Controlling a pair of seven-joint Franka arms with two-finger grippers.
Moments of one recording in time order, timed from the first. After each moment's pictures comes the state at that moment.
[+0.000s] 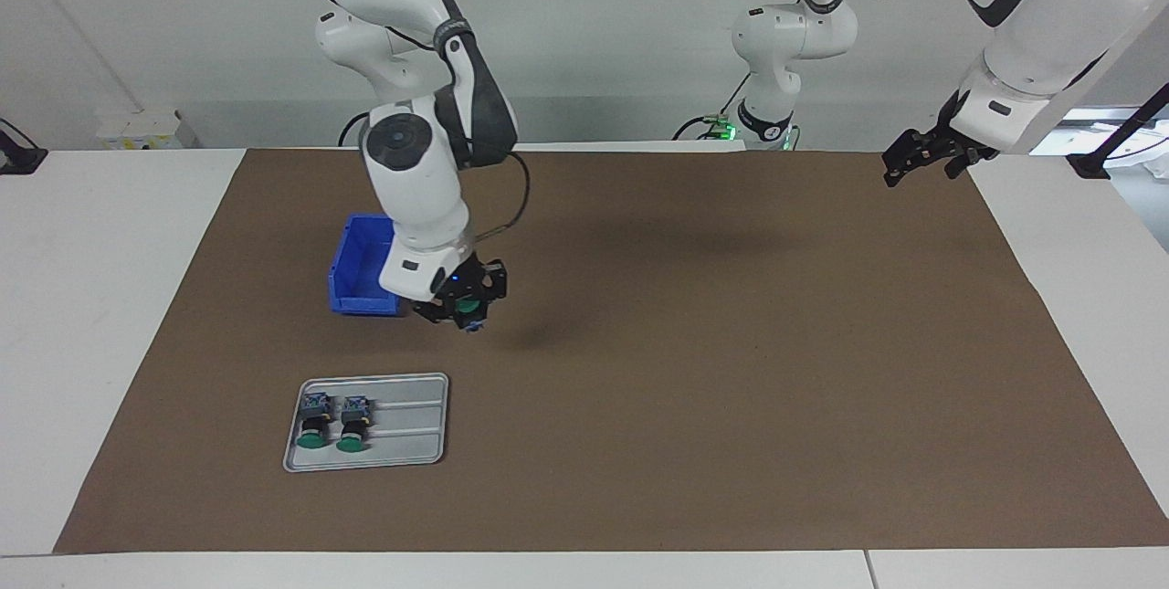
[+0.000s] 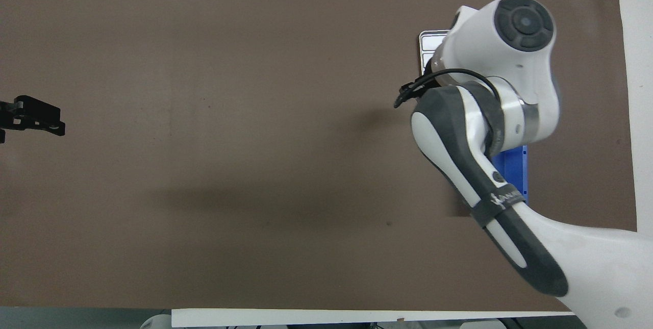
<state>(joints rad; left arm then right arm) -0.05 -0.07 -0.03 -1.70 0.01 1.49 -0.09 0.38 0.19 -0.13 -1.85 0.10 2.08 -0.17</state>
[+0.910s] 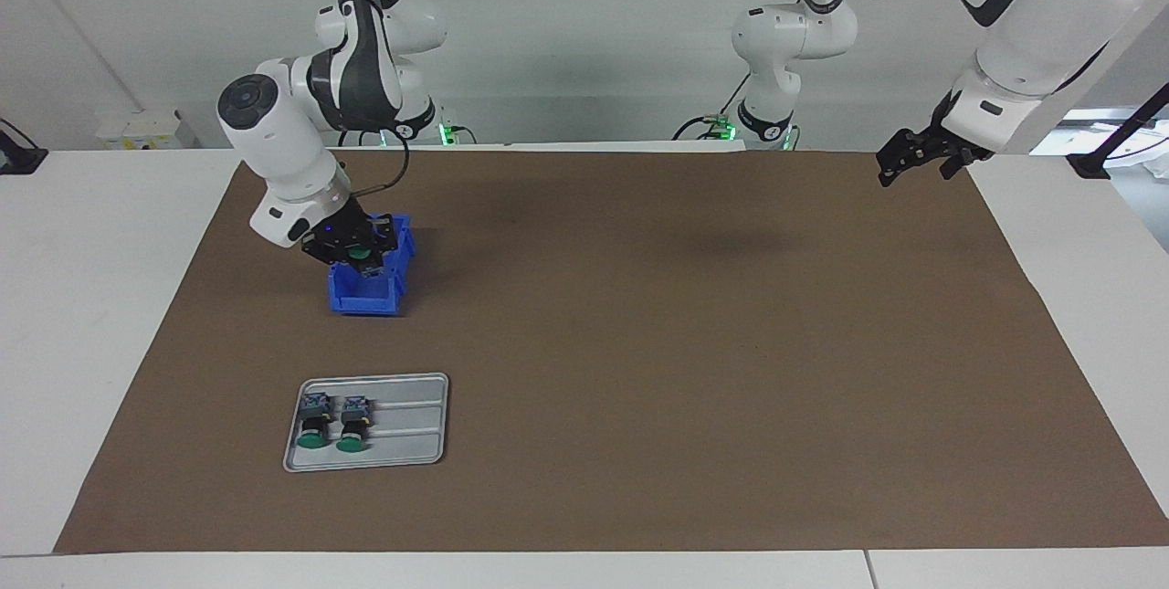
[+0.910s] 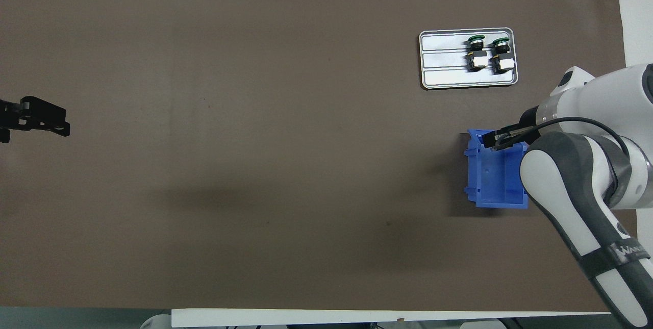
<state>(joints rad) -0.05 -0.07 -0.04 -1.70 0.01 1.49 -0.09 0.16 -0.05 -0.13 -2.20 0.10 2.10 -0.21</state>
